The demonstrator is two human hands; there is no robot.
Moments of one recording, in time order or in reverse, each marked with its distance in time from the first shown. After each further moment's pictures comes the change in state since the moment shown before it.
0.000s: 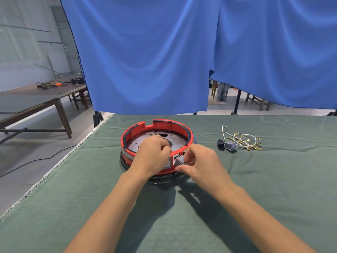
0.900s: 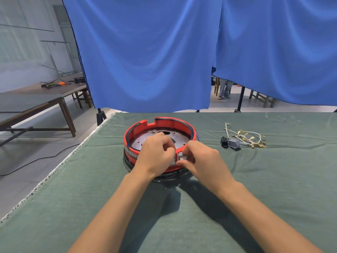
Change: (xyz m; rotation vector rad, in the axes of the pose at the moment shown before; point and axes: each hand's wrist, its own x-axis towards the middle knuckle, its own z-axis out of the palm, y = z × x) left_hand -0.008 0.002 -0.002 -0.049 0.060 0.071; right_hand 0.001 0.002 0.005 -0.158 0.107 -0.298
